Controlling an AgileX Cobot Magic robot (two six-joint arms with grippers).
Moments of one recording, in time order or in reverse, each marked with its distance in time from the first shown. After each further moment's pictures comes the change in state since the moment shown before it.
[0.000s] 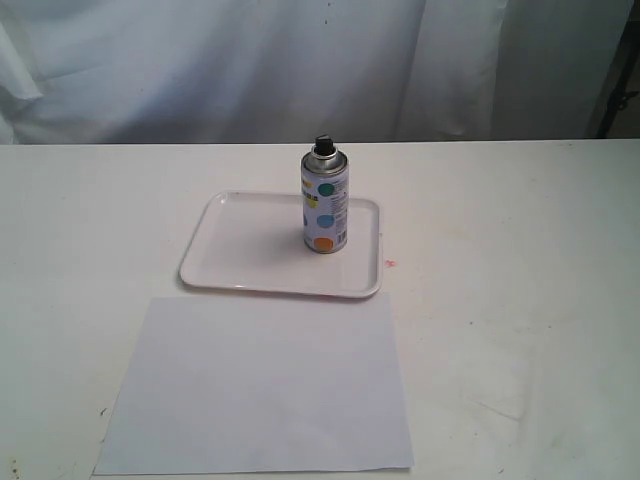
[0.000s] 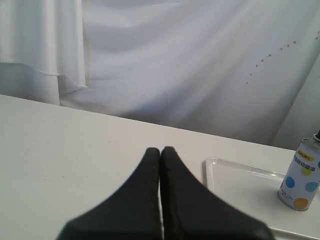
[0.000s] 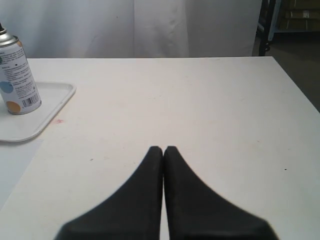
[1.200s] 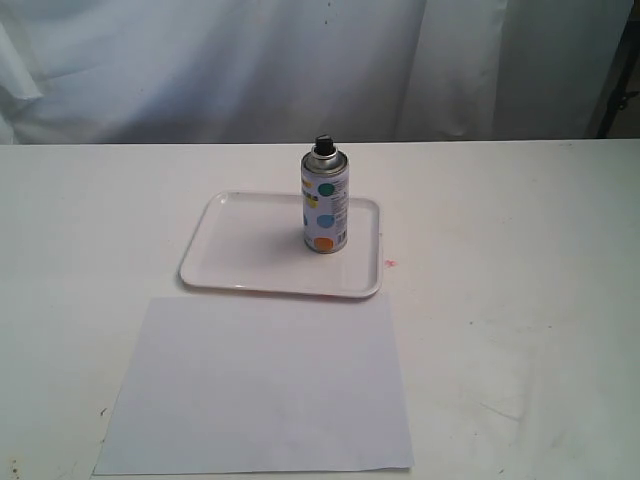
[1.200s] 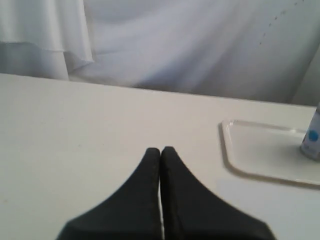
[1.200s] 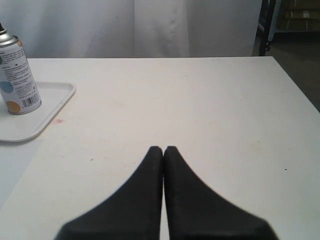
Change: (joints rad) left arm 0.000 -0.008 0.058 0.057 0.057 0.043; right arm 0.000 0.000 0.000 0.000 0.000 0.000
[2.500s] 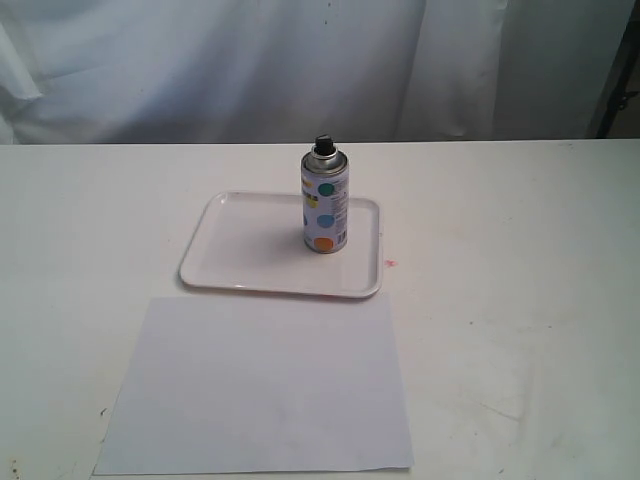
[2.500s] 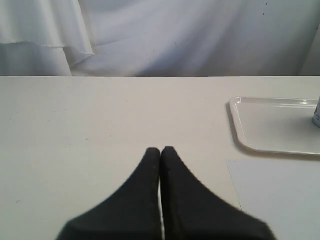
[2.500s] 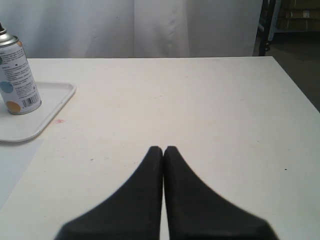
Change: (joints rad) left arm -0.034 0.000 0.035 0.104 0.002 0.000; right arm 0.000 0.000 0.000 0.000 0.000 0.000
